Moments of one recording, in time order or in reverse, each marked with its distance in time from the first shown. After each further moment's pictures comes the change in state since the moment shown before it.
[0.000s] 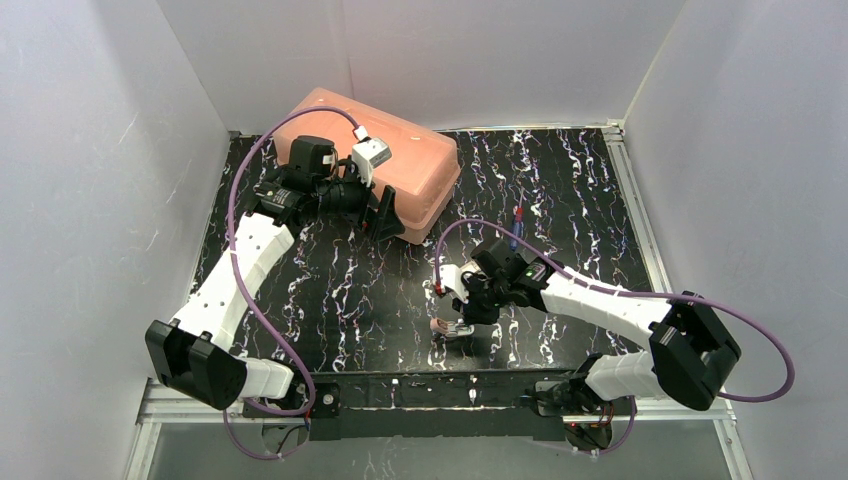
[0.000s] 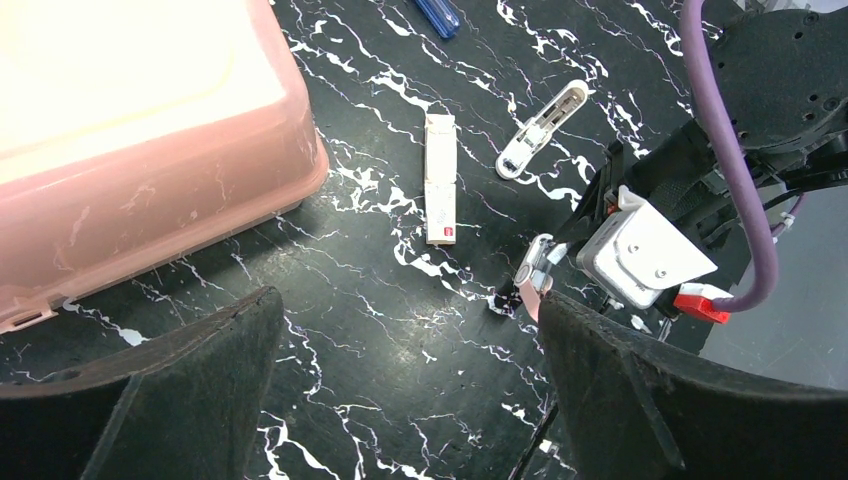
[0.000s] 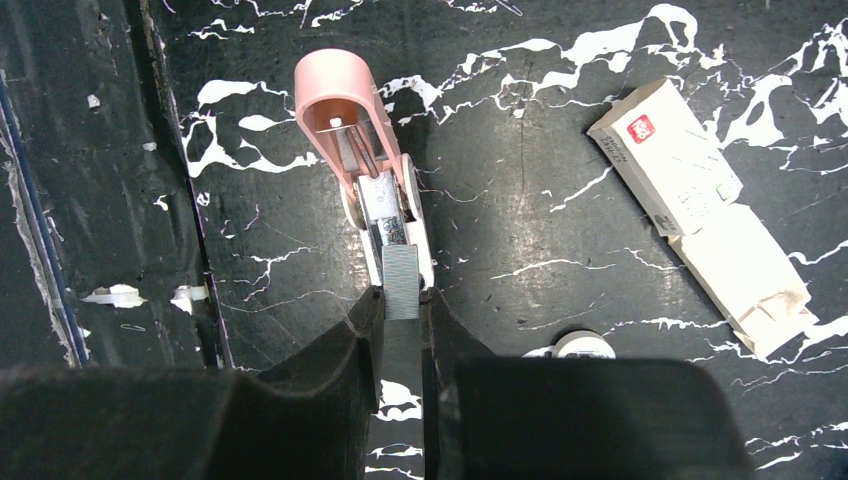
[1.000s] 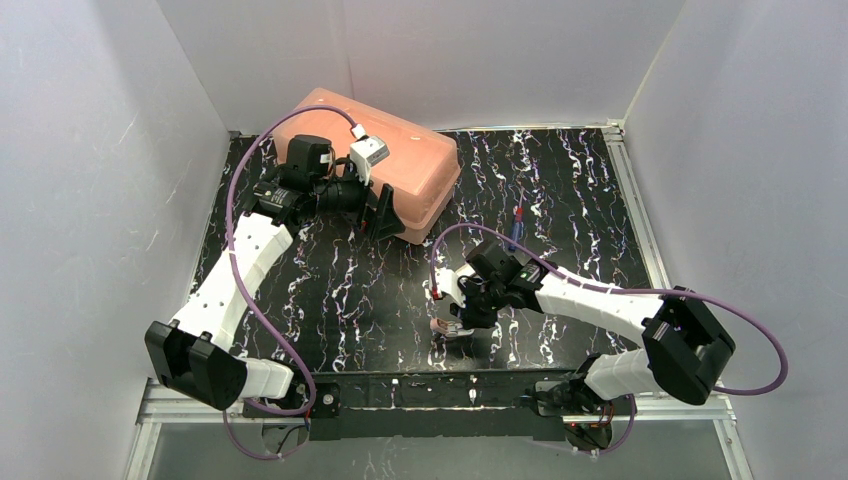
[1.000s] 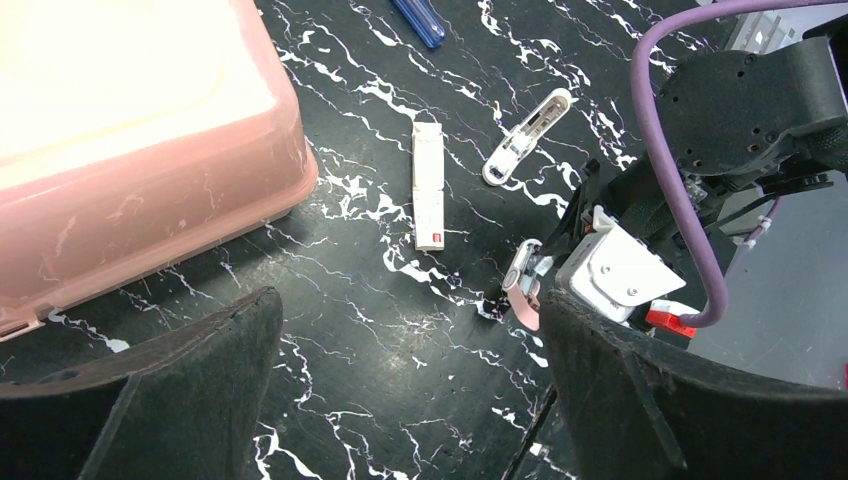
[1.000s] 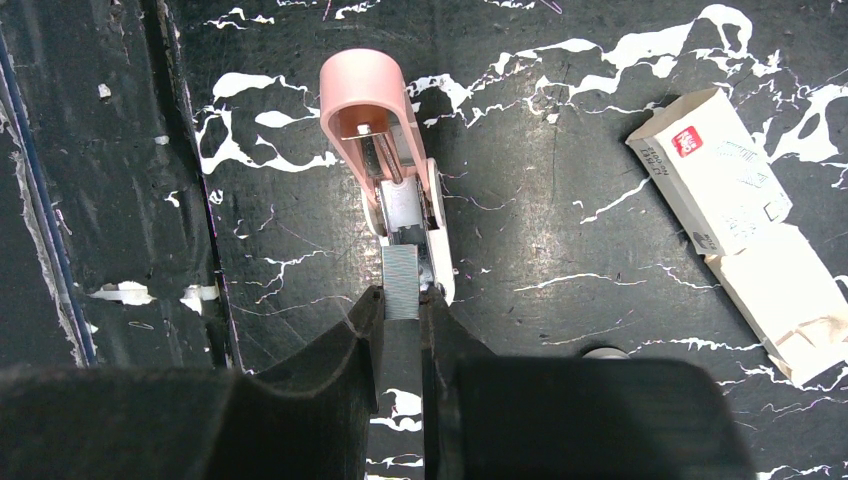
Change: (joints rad) left arm 0.014 -0.002 0.000 0.009 0.036 -0.013; right arm 0.026 0.033 0.000 -0.001 -0.003 -0.005
